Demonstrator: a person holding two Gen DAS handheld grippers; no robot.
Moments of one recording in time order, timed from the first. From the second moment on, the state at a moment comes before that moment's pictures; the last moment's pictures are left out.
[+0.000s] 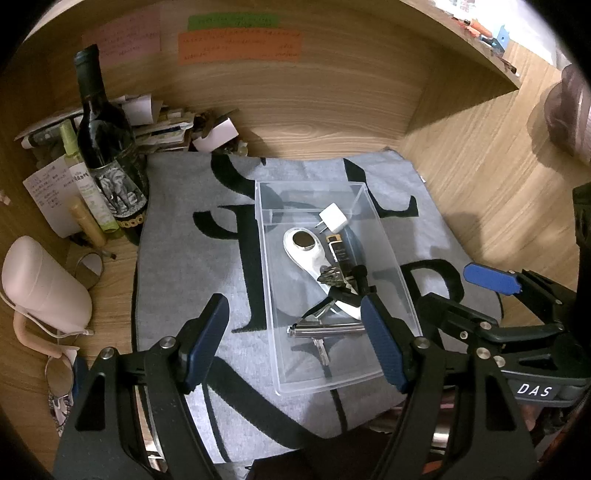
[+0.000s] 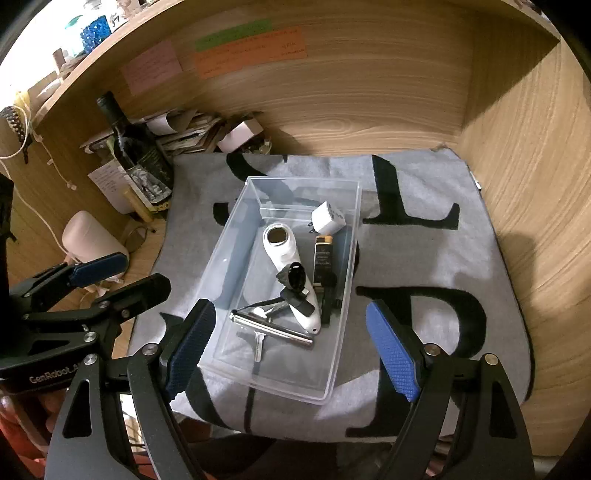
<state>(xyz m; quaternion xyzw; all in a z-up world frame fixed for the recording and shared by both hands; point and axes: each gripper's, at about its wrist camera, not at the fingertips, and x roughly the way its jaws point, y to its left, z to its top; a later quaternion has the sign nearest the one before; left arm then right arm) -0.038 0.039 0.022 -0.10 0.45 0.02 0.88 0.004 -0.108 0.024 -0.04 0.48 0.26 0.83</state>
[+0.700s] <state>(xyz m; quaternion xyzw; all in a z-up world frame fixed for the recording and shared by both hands) -0.031 0.035 0.017 -0.10 0.45 0.02 0.89 0.007 -0.109 0.023 -0.04 0.48 0.26 0.84</state>
